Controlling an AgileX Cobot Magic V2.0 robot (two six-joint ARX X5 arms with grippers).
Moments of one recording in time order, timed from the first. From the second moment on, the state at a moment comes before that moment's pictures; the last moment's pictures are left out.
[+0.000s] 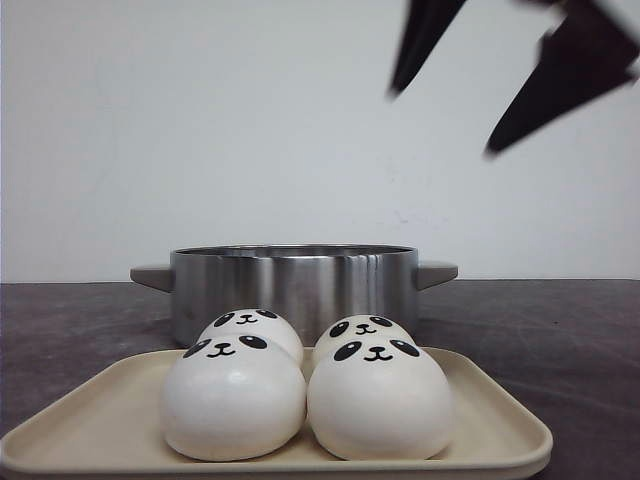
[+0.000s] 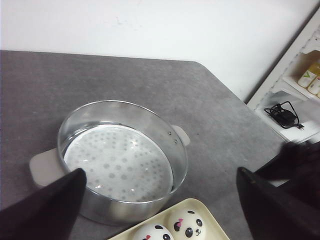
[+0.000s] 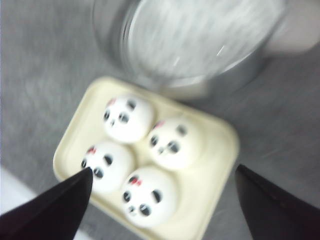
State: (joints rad) left arm -0.22 0.67 0.88 -0.47 0.47 -0.23; right arm 0.67 1.22 1.03 -0.74 -0.20 0.40
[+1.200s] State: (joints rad) left arm -0.33 0.68 0.88 -0.51 0.37 -0.21; right arm 0.73 1.70 1.04 -0.57 -0.12 0.55
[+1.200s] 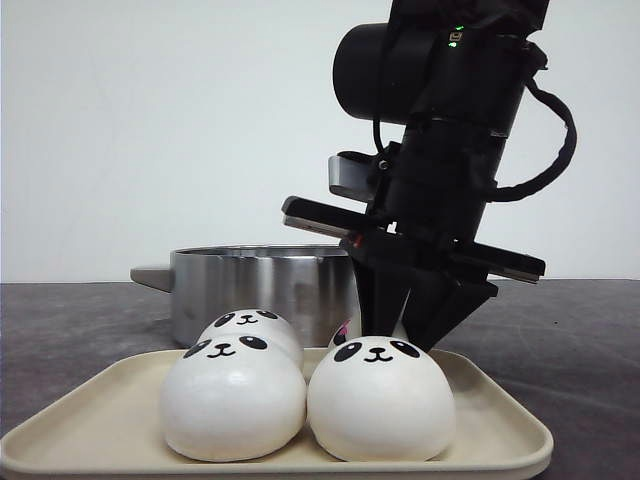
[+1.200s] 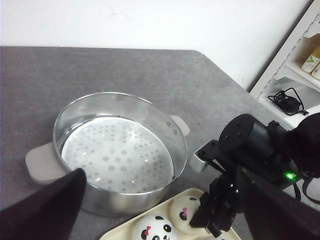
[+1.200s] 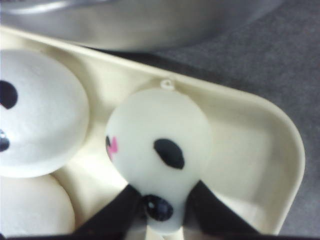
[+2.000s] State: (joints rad) left arm -0.38 0.68 0.88 -0.53 0.34 -0.21; right arm 0.67 1.61 1.80 -0.70 0.08 0.33
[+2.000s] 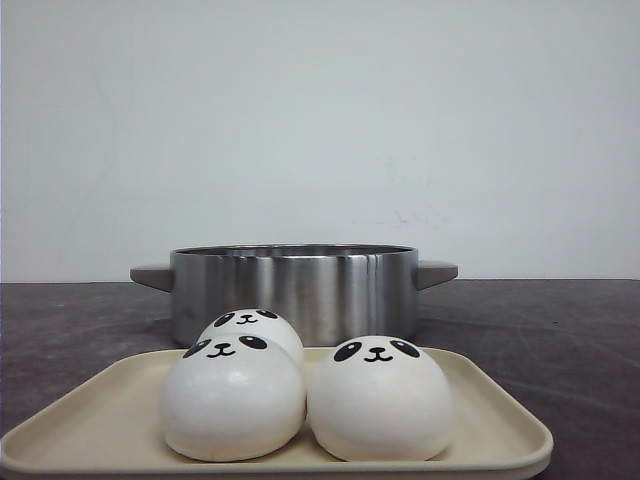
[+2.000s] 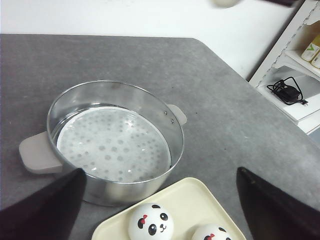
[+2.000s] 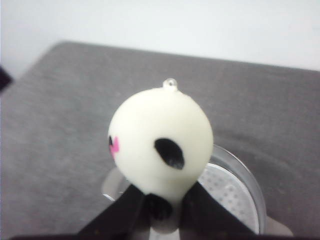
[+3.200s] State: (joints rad) left arm -0.40 0.68 0.88 -0.56 0.34 -0.20; right arm 0.56 2.09 1.83 -0.83 0.08 0.38
